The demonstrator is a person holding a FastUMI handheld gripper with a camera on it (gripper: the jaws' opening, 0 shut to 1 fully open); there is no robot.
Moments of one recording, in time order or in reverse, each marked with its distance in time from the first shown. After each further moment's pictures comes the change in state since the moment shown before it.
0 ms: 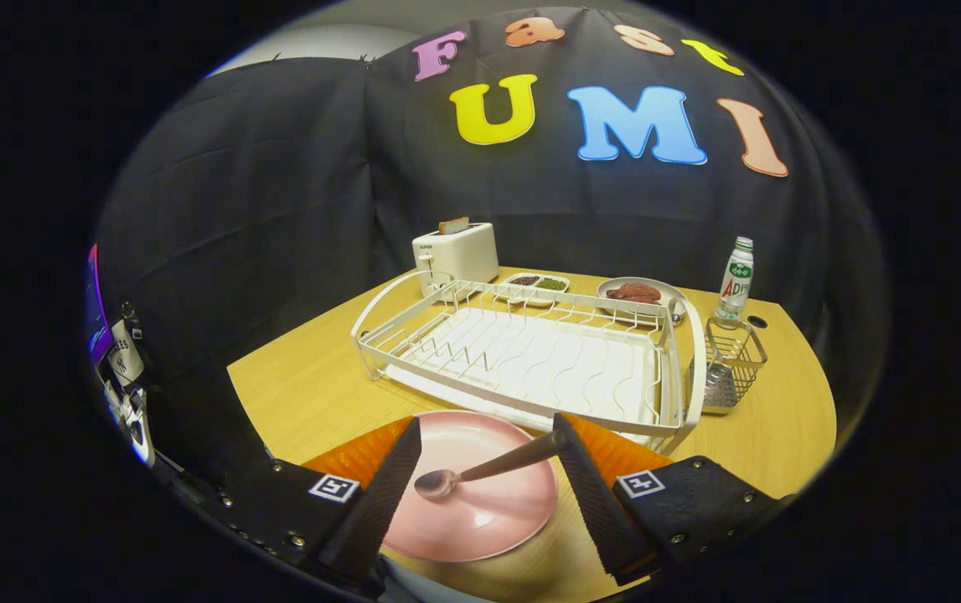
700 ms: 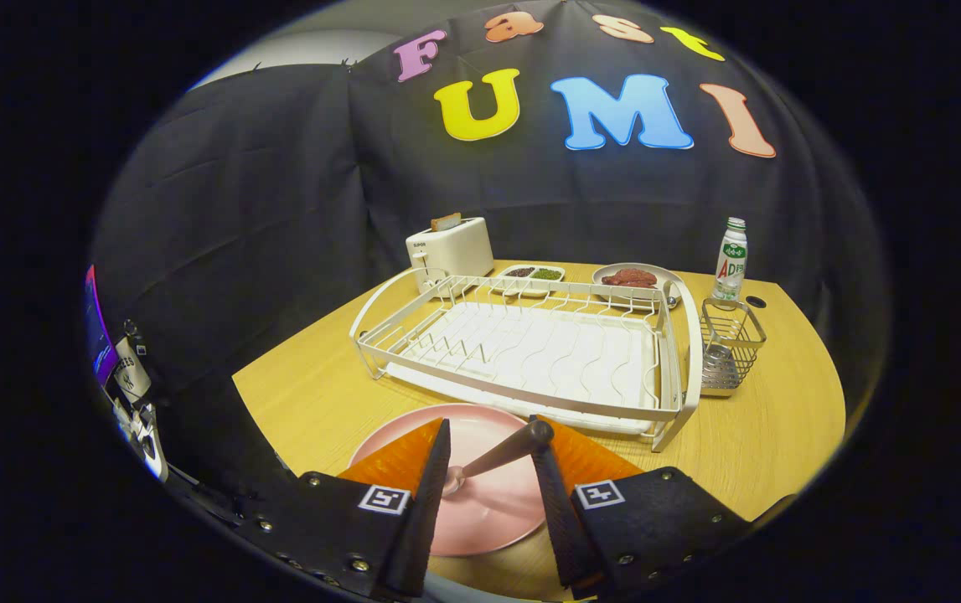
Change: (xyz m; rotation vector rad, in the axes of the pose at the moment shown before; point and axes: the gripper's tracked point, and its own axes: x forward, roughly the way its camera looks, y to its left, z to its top) arm -0.003 0.001 -0.016 0.052 0.041 0.011
